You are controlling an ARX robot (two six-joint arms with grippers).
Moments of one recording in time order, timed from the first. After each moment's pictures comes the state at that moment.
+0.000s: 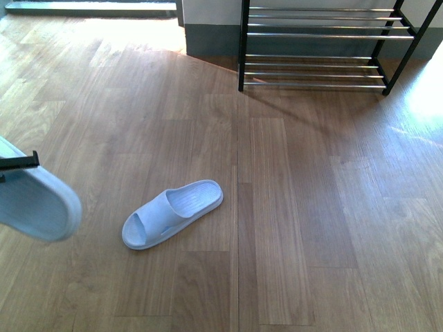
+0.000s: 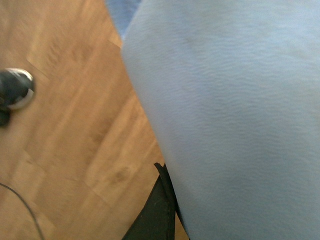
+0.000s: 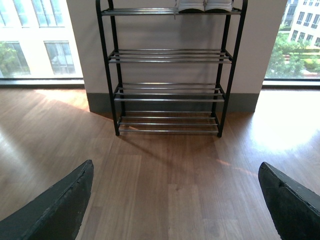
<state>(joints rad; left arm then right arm) -0.06 1.99 0.93 -0.19 -0.57 -0.40 0.00 0.00 0.02 0.00 0.00 0.00</state>
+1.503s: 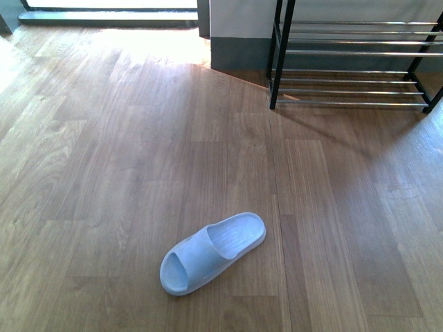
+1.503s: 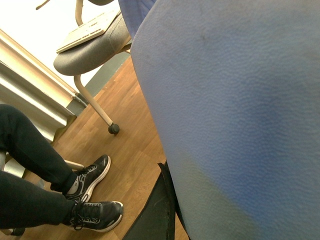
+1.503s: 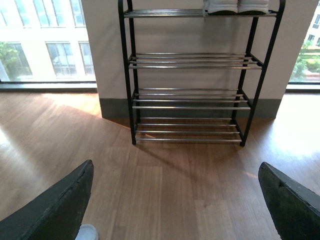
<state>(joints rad) -0.38 1.01 0.36 0.10 -1.15 0.01 0.00 0.00 0.02 0.00 0.00 0.00</state>
